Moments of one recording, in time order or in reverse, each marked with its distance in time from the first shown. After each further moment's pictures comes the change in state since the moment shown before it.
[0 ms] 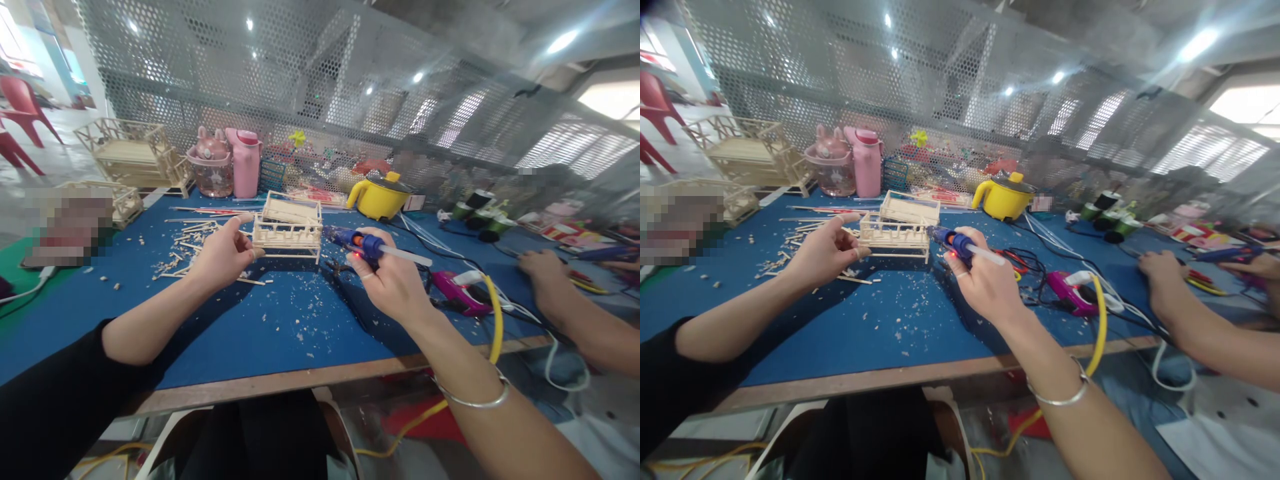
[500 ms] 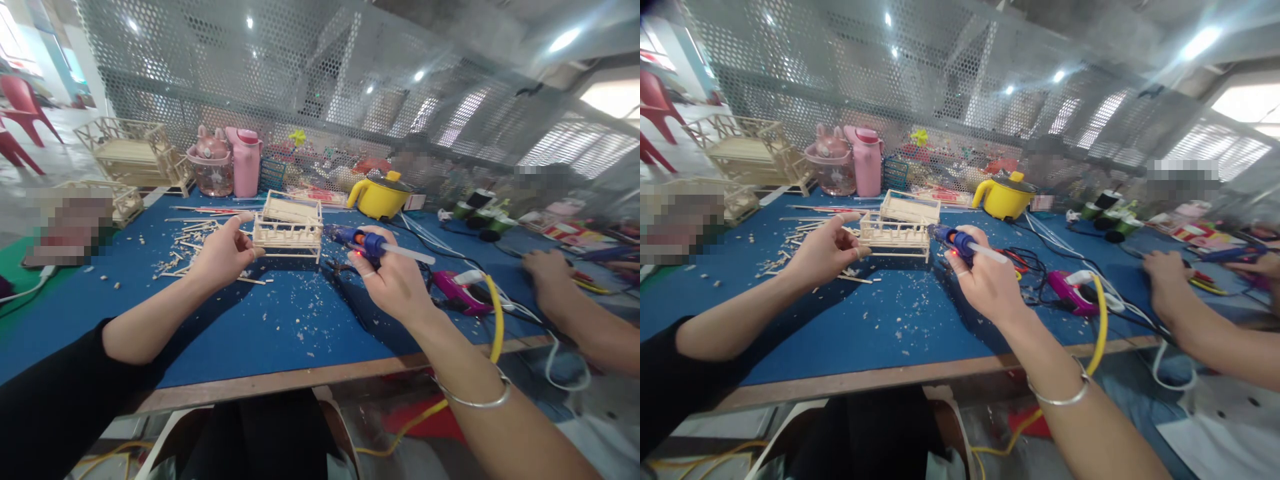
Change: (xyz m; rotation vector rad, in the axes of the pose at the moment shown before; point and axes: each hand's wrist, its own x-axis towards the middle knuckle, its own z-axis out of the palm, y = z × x) left_hand 0.000 0.000 0.000 -0.006 -0.009 -0.003; right_hand 0.001 -0.001 -0.002 -0.019 0.004 -0.003
